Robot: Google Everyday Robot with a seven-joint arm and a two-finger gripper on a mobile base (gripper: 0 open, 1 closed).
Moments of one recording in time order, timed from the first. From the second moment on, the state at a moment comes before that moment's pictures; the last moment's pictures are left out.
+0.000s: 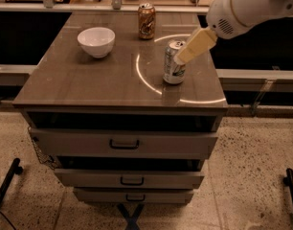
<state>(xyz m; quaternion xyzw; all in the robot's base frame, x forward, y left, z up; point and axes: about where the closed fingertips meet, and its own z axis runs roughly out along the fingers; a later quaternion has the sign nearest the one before) 0.618 -0.130 0.984 -0.48 0.77 0.00 0.42</state>
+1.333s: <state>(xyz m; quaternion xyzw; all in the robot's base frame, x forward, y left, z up) 0.640 -0.087 0.922 -0.47 0.78 0.05 0.41</state>
